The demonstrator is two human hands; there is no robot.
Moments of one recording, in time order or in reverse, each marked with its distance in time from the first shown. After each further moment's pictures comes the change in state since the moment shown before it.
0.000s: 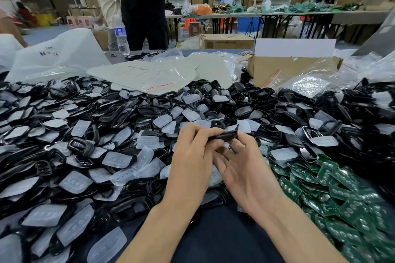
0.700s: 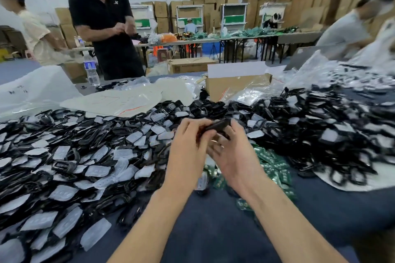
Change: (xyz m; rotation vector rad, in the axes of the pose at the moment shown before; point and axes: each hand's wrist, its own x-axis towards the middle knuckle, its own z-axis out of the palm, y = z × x) left_hand -0.001 0.090 0.007 -0.112 -0.113 0.092; right_hand -0.081 -0.057 0.019 -0.164 0.165 -0.279
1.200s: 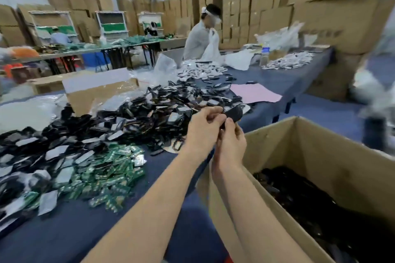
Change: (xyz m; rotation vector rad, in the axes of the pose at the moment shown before) left_hand -0.071 0.260 0.209 -0.577 -0.664 -0.170; right_hand -0.165 -0.151 -0.177 0.080 0.894 -0.665
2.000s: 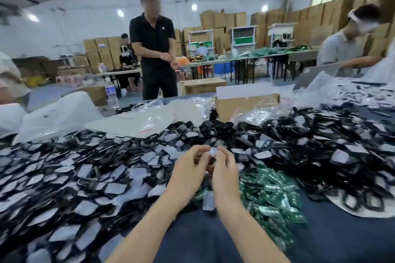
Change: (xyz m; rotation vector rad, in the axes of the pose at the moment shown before) left_hand -0.083 -0.089 -0.326 0.361 0.491 -0.203; right_hand -0.163 0.199 0.173 -0.481 -0.803 0.197
